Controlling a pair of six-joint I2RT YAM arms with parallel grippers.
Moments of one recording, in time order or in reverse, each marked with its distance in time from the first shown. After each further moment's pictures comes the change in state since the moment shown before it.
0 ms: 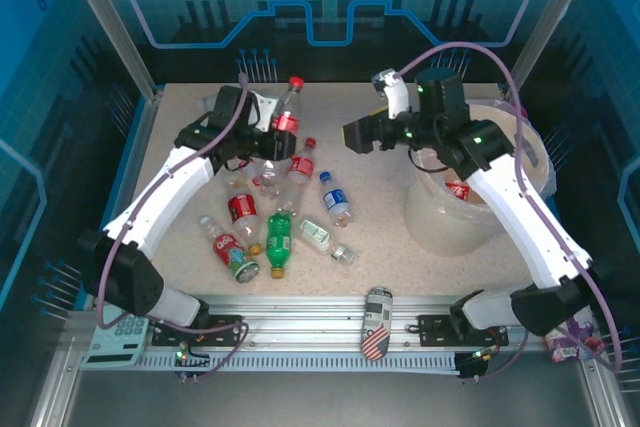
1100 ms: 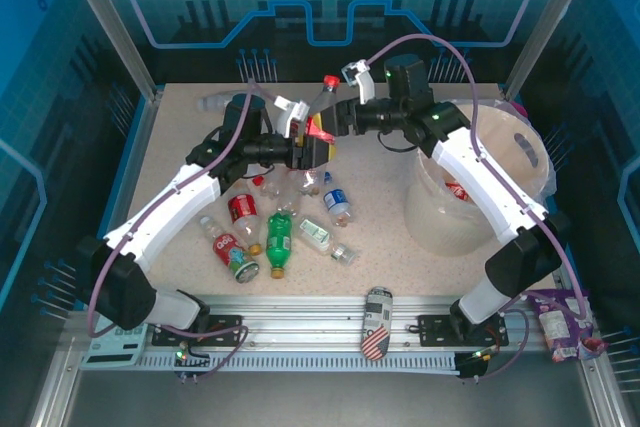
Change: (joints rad) left arm -0.075 -0.042 -0.098 0.346 0.322 -0.175; right arm -0.017 0.179 0.046 0.164 -0.211 0.107
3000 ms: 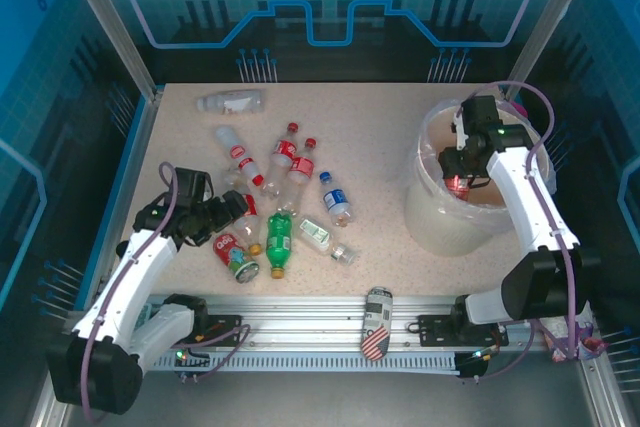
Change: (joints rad) left arm 0.323 -0.464 -0.498 -0.568 -0.581 -0.349; right arm -0.432 -0.188 -0.319 -0.532 0.749 -0.257
